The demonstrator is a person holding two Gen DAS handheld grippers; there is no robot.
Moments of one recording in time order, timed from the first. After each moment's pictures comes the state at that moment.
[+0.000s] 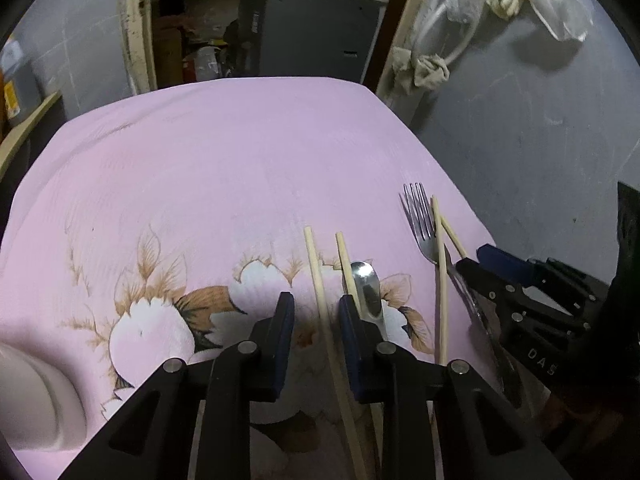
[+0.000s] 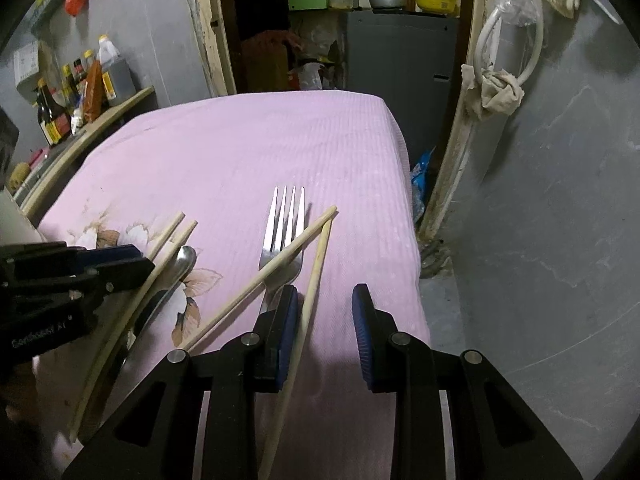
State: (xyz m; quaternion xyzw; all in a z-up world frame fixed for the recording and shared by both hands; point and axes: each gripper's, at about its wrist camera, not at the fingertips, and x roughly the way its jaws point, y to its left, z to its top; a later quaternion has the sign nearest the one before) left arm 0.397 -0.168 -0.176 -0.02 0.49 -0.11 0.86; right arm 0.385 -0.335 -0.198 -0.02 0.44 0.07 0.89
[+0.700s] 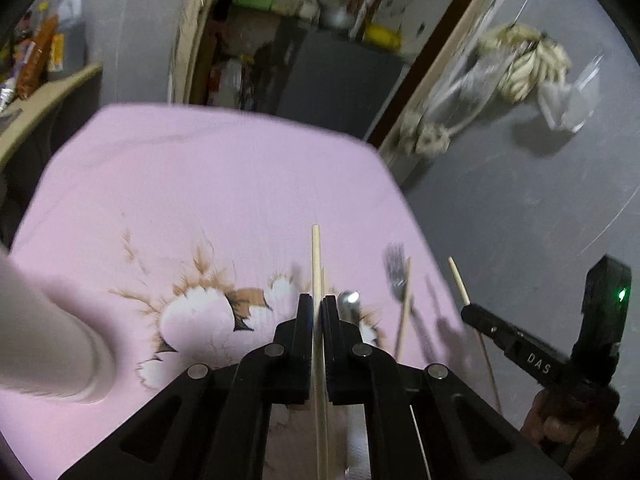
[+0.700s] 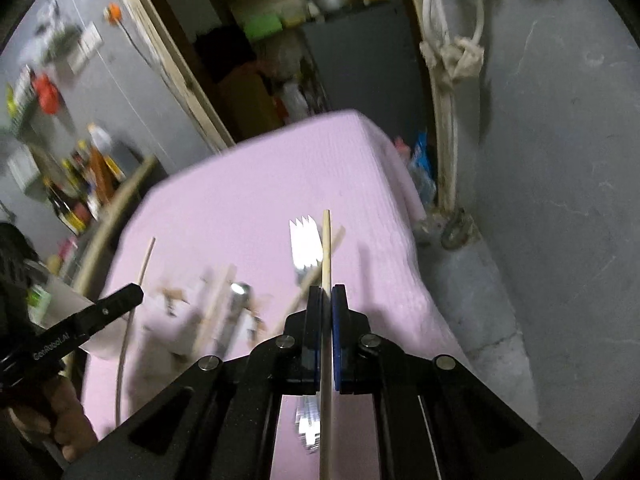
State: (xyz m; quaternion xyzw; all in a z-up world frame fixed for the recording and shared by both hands) left arm 0.352 -0.118 -0.124 -0.16 0.42 -0.11 0.89; right arm 0.331 -0.362 -0.136 0.16 0.40 0.07 0.90
